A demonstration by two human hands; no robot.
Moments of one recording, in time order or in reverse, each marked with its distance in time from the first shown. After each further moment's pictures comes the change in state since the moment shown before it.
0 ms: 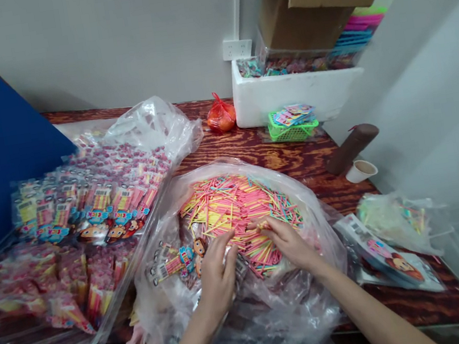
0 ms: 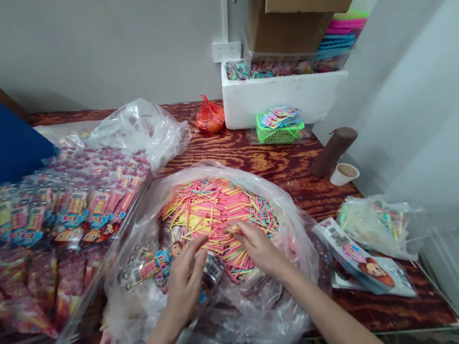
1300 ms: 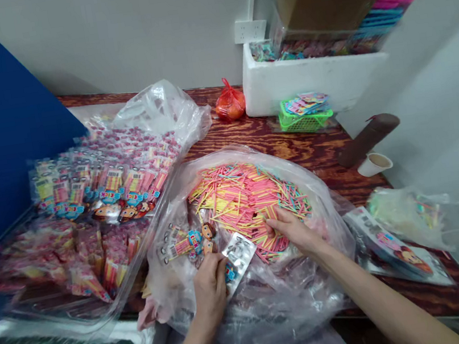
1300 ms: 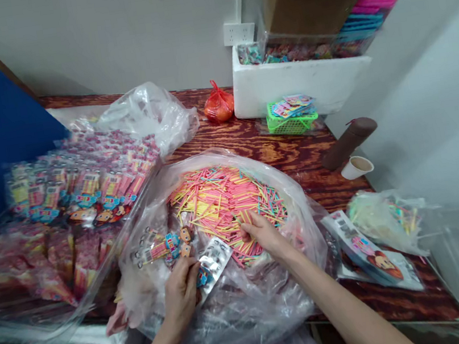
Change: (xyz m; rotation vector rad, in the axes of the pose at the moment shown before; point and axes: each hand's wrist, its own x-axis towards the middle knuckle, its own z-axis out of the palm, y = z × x) left_hand -0.058 -0.043 -0.010 0.120 0.085 -0.073; right_hand 0.003 0.014 0.012 0.371 -0.026 0.328
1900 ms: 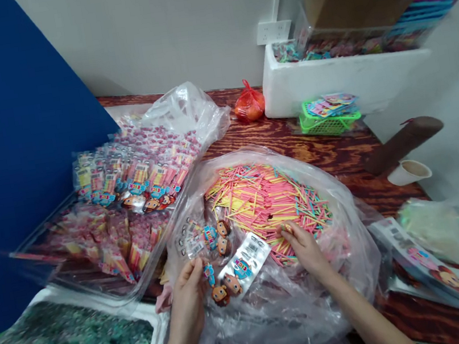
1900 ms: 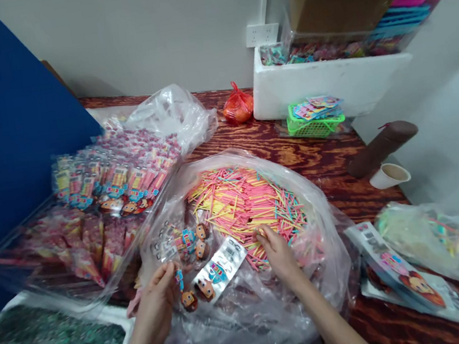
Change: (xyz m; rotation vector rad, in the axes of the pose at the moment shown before) left_hand -0.008 -0.002 -0.049 -0.914 0.277 -0.800; right_hand -0.015 0.039 0.022 -0.136 0.170 -0.149
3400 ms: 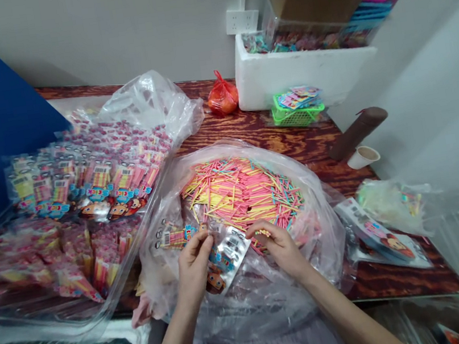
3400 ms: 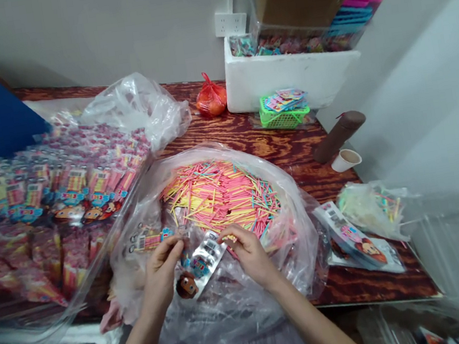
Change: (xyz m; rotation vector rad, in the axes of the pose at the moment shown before) left_hand 0.019 0.002 0.051 0.268 -0.189 0.311; right_hand -0.024 -0.056 0.009 0.130 -0.102 -0.162
